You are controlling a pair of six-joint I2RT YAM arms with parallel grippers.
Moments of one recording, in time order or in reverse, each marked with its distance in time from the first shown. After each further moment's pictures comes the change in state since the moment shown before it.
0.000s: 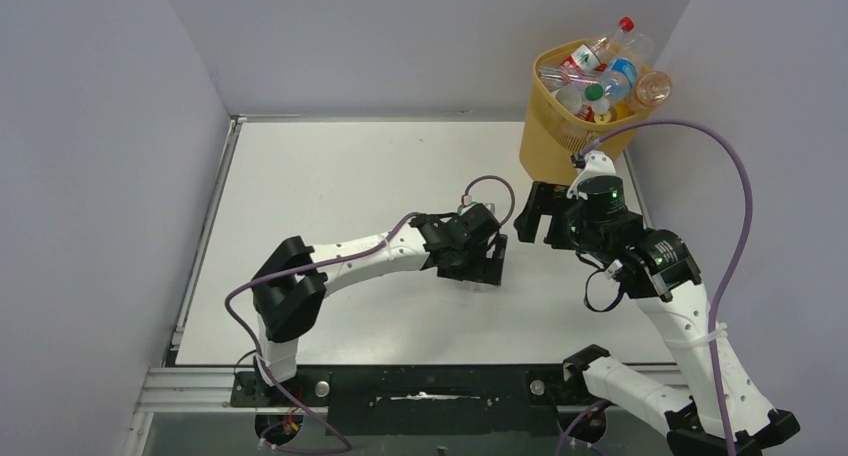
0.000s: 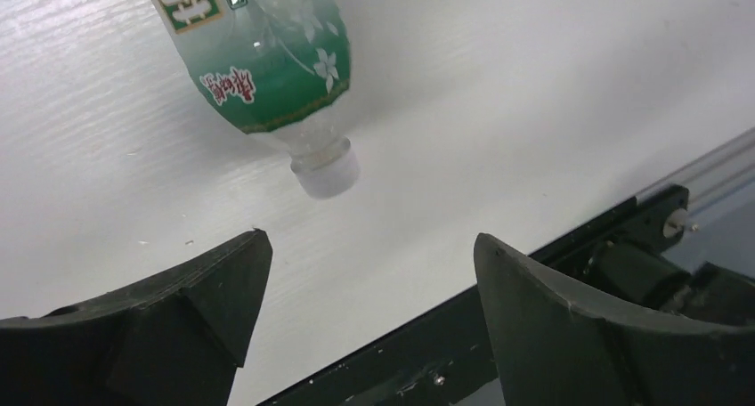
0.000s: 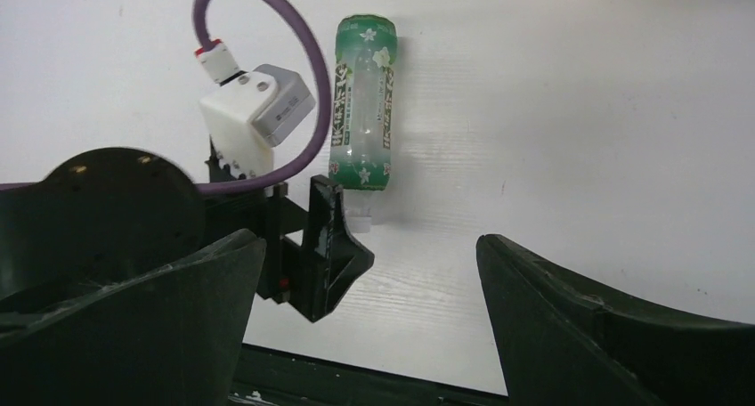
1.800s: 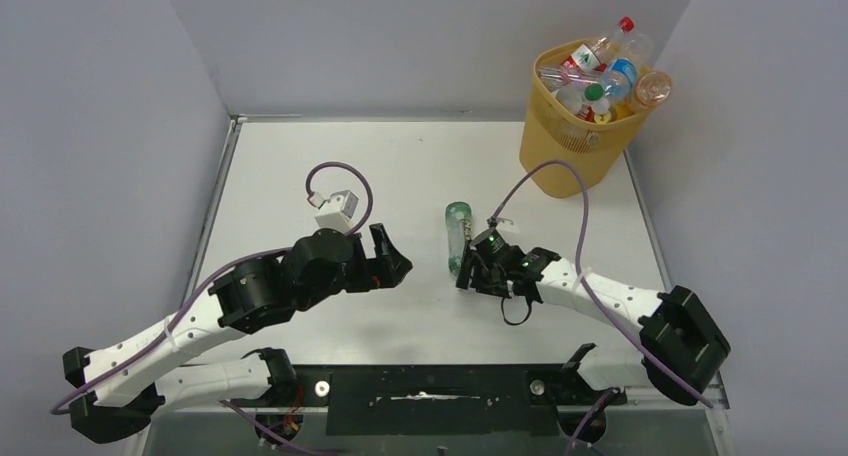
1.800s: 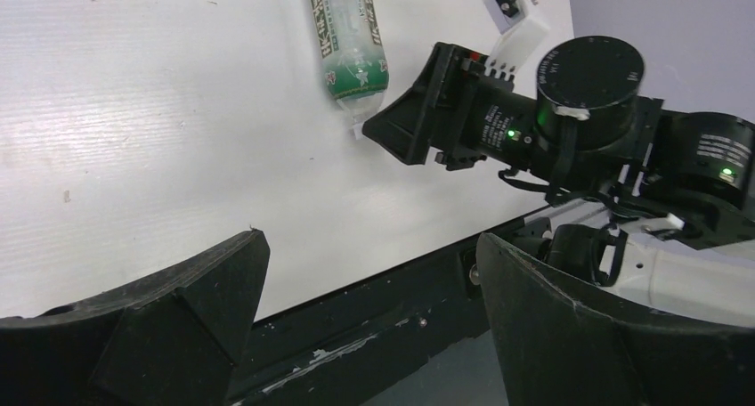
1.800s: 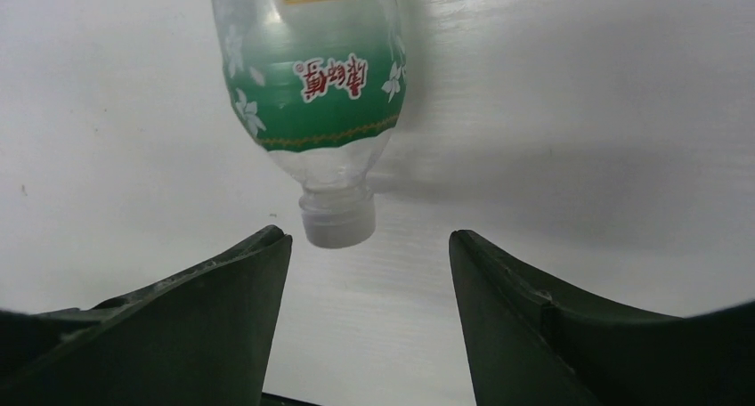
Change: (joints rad) left arm -0.018 -1.007 -0.431 -0.132 -0.318 -0.140; right arm 0.302 0.330 -0.568 0.531 0.040 0.433
